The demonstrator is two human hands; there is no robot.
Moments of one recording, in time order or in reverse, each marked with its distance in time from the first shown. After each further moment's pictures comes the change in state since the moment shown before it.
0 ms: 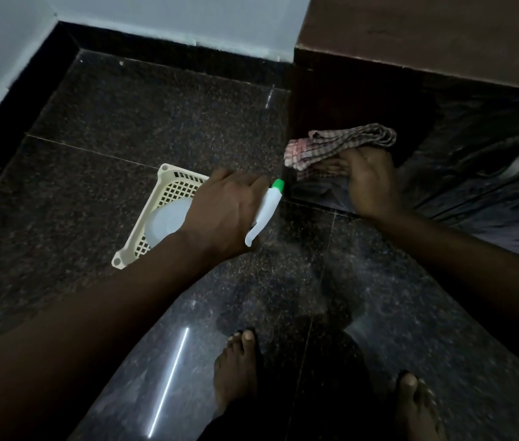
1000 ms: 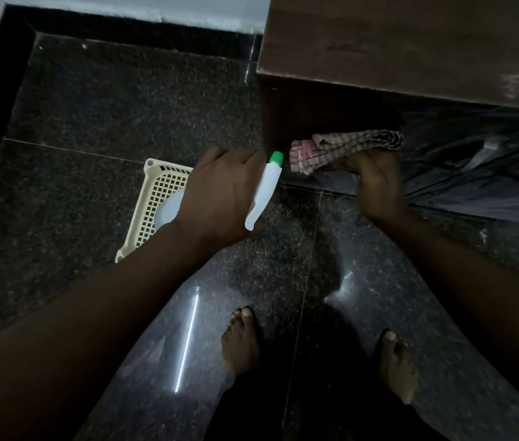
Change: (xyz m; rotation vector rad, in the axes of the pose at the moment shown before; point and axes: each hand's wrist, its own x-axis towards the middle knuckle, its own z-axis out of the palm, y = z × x) left_hand 0.038 0.006 -0.041 -0.119 0.081 0.025; right_hand -0.026 -0.024 -0.039 -0.283 0.076 0.088
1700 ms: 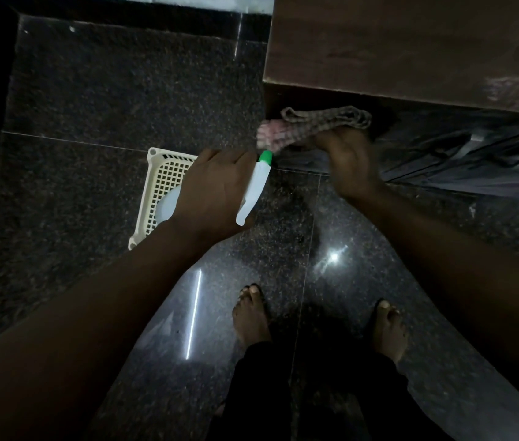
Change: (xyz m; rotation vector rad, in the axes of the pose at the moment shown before) left_hand -0.006 -0.015 -0.023 0.015 -0.213 -0.045; right_hand 0.005 -0.070 0.012 0.143 -0.048 0.085
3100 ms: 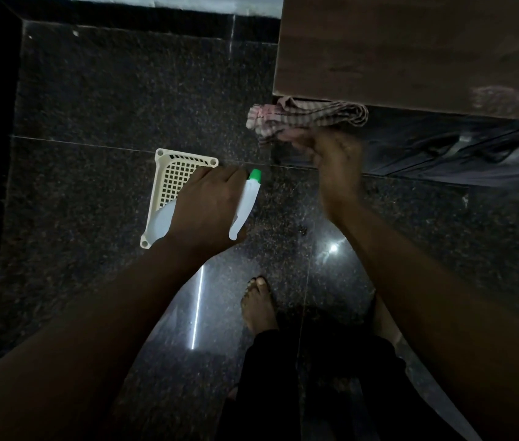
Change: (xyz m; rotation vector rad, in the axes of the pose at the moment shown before) left_hand -0.031 -0.007 -0.028 -0.046 -0.124 -0.038; right_hand -0.021 -0.049 0.029 0.630 0.161 0.211
